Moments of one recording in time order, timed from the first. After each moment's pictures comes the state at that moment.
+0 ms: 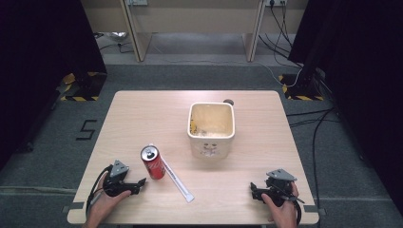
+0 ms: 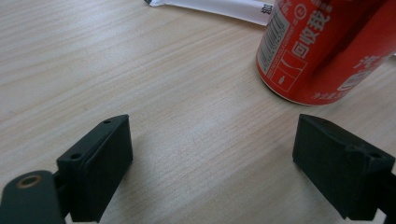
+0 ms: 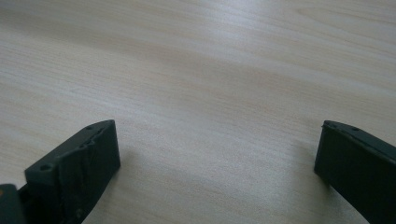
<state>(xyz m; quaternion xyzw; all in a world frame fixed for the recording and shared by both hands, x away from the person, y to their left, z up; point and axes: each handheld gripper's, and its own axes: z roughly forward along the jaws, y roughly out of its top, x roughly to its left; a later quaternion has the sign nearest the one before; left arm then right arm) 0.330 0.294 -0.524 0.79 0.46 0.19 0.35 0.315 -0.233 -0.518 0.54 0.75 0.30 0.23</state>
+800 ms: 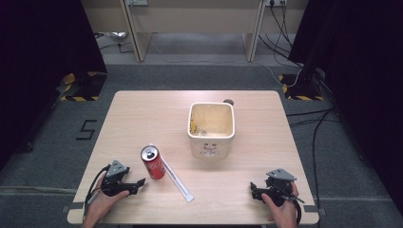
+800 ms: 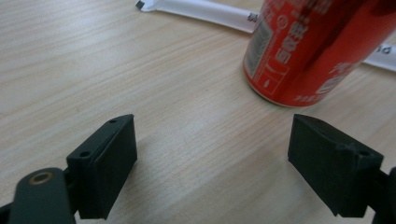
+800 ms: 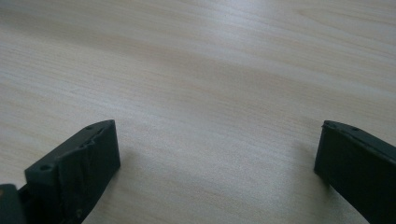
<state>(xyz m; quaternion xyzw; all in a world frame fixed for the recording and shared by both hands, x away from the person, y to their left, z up) 0.326 0.300 -0.518 0.79 0.45 0.17 0.39 0.316 -0.232 -0.518 0.54 0.75 0.30 0.22</state>
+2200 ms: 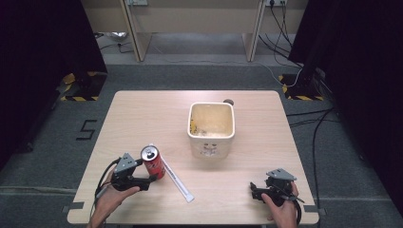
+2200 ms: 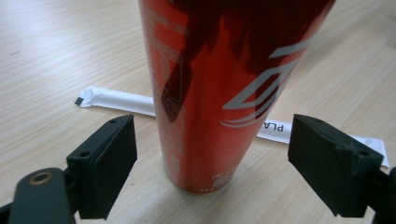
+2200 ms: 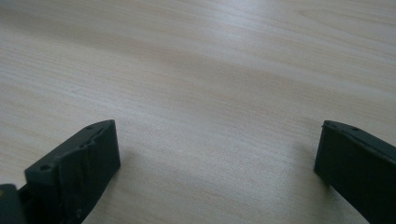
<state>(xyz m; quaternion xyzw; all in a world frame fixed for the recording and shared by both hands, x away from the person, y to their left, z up) 0.331 0.254 -0.479 0.79 0.39 0.17 0.44 0.316 -0.232 -0.518 0.54 0.75 0.30 0.22</state>
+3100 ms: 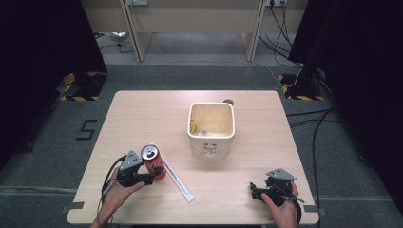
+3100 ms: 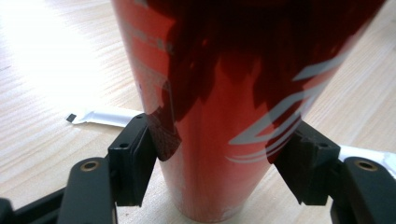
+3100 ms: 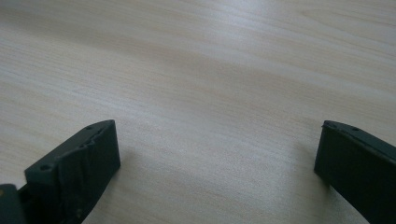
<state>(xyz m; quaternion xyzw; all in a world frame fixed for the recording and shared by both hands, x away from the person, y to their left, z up) 0.342 0.246 -0.481 0.79 0.38 0.18 0.45 0.316 -0.232 -0.518 0.54 0.76 0.30 0.22</state>
